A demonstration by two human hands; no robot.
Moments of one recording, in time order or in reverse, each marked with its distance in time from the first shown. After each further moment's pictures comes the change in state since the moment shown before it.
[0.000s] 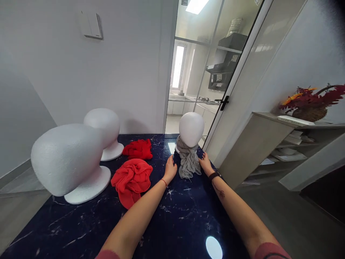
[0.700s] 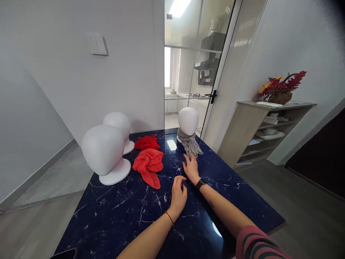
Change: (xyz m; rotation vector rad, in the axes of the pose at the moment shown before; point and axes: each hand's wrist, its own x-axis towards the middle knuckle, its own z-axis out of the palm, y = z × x) left_hand -0.230 0.065 -0.076 0.006 -0.083 0.202; right_hand -0.211 -0.121 0.045 -0.480 0.031 -0.278
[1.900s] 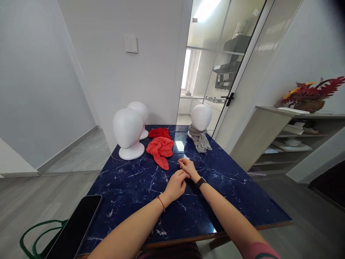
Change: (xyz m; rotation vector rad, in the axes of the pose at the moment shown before) left_hand -0.046 0.008 -0.054 0.240 -0.190 0.274; right_hand -0.051 -0.044 0.009 0.491 -0.432 -0.024
